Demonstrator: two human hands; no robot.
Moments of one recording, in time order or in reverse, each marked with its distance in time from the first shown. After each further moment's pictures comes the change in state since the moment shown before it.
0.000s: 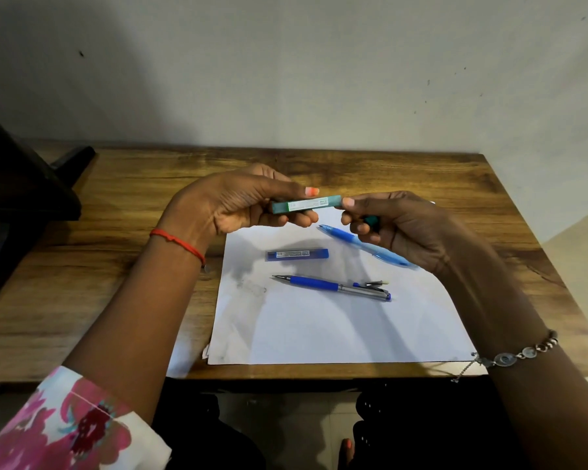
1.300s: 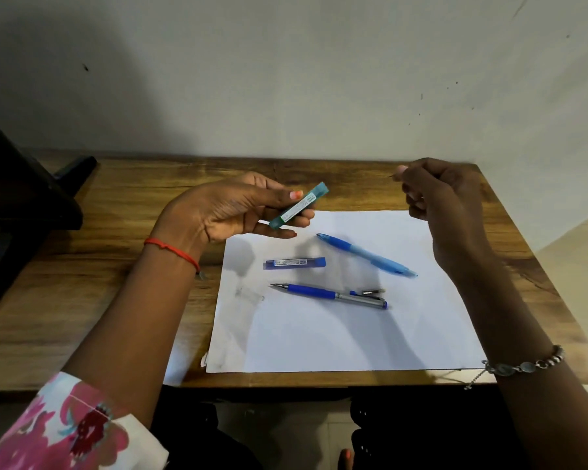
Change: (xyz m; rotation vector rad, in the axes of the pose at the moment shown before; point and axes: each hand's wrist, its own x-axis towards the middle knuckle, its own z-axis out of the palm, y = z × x) left_hand 0.006 -0.011 -0.013 -0.089 -0.095 0.059; right_hand -0.006 -0.007 -0.023 -0.312 0.453 -0.608
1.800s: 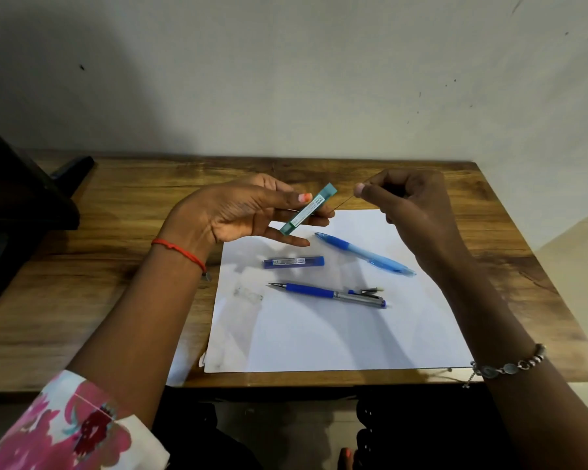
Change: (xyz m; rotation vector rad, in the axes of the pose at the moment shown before) left_hand 0.002 -0.001 0.014 -0.052 0.005 0.001; right_hand -0.007 0.000 0.018 -0.168 -0.117 -0.022
